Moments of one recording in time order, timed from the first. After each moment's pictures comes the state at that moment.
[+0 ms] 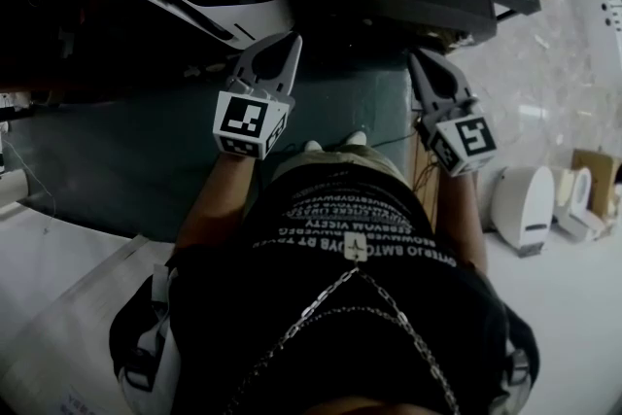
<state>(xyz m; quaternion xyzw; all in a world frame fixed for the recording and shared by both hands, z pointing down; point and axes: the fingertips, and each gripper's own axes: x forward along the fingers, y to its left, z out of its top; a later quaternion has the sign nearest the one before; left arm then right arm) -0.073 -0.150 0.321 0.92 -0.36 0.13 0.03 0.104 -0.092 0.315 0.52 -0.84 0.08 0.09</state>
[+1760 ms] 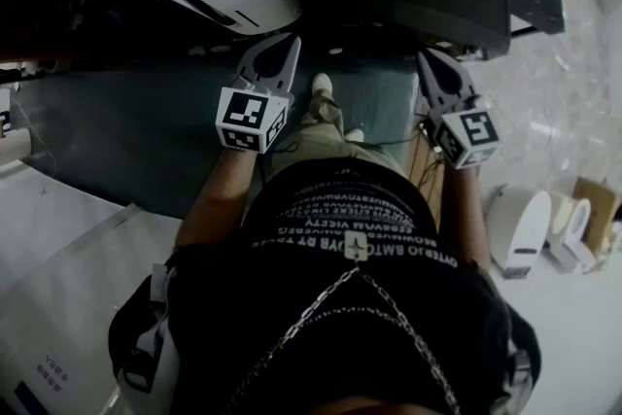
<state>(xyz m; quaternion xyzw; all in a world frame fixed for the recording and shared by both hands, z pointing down) -0.027 -0.174 0.383 0.89 -0.42 0.17 0.08 0.175 -0.140 0.375 0.48 -0.86 0.14 0.09</state>
